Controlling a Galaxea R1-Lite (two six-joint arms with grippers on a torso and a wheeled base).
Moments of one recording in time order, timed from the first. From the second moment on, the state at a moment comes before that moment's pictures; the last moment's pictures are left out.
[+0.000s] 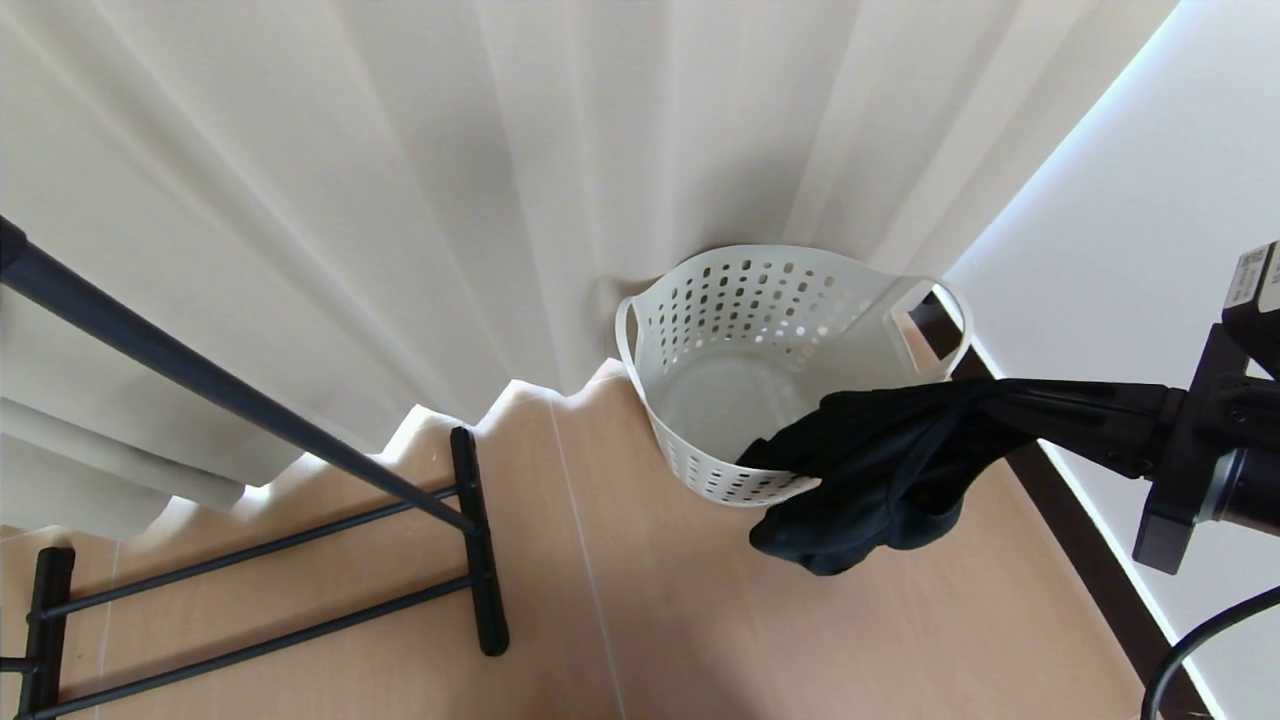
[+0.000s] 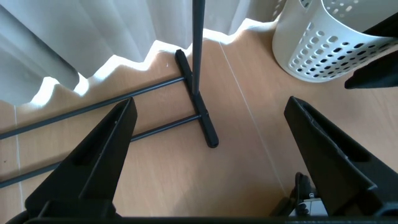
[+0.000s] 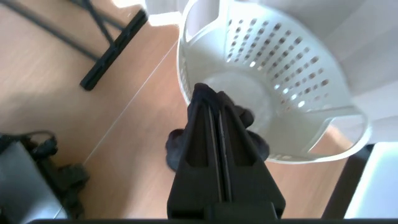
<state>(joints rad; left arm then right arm) 0.00 0.00 -0.02 0.05 -0.05 0.02 0.47 1.18 -0.74 -0.20 0.16 -0.46</state>
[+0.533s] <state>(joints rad) 0.00 0.00 -0.02 0.05 -0.05 0.02 0.47 1.22 -0.74 -0.24 0.16 -0.44</state>
